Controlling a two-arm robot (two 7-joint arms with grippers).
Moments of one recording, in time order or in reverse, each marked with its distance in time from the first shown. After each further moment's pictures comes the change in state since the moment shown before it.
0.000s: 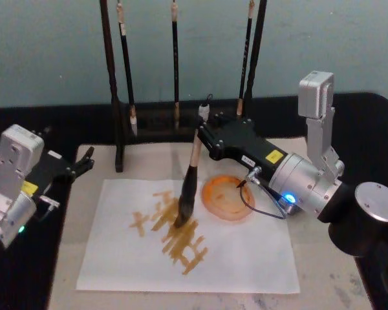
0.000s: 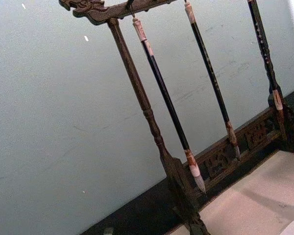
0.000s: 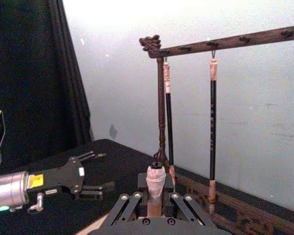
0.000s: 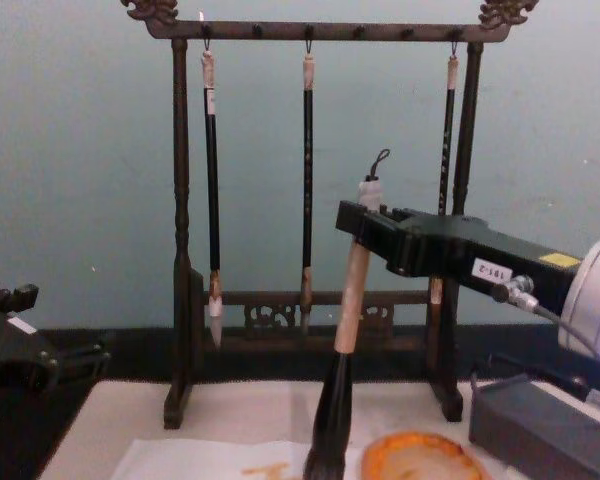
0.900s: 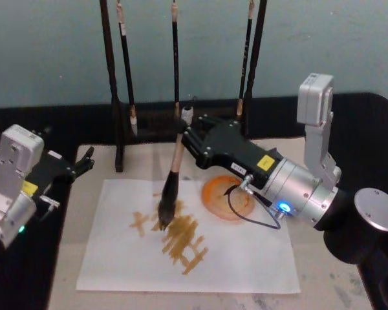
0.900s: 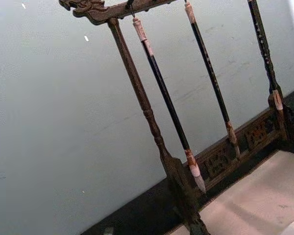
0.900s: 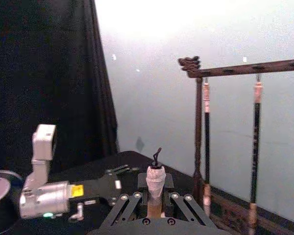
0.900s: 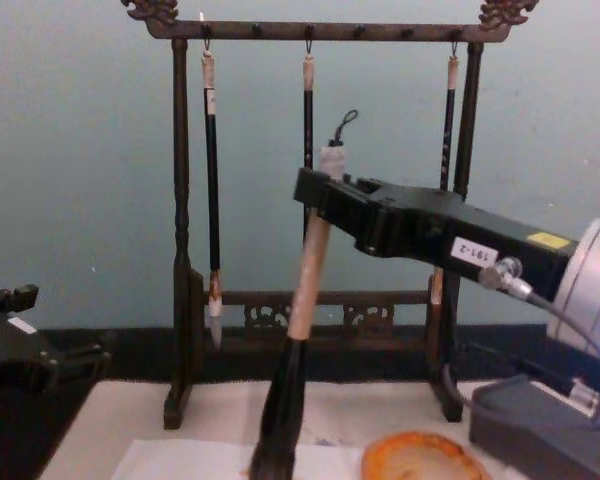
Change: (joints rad) left arm 0.000 0.000 0.000 0.000 0.000 0.000 0.000; right arm -0.053 -0.024 0.026 -0.085 -0.015 0.000 0.082
